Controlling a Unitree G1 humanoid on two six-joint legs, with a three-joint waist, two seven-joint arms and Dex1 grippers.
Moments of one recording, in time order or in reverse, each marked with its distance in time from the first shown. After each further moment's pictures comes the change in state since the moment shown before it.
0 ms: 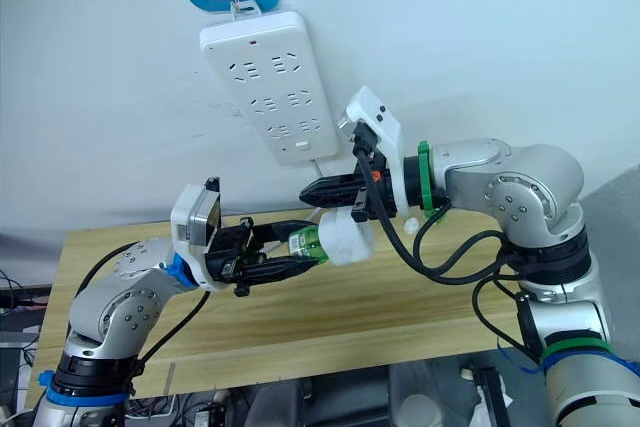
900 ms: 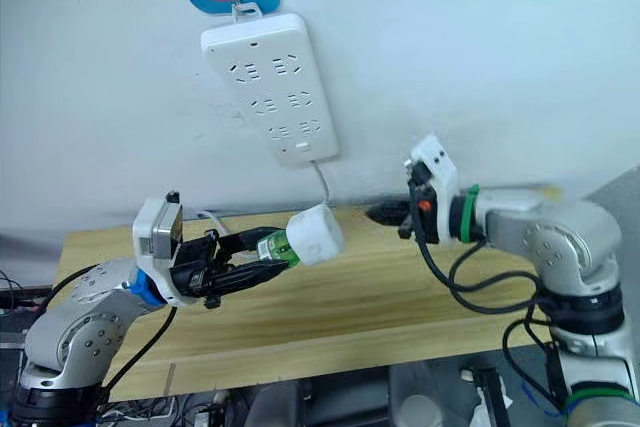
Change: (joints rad) left arm 0.162 0.068 0.130 -0.051 -0.048 0.001 0.049; right arm 0.356 -0.092 -0.167 -0.140 -0.016 0.057 -0.145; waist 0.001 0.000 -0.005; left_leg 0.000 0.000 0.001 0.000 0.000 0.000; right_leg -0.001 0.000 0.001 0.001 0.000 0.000
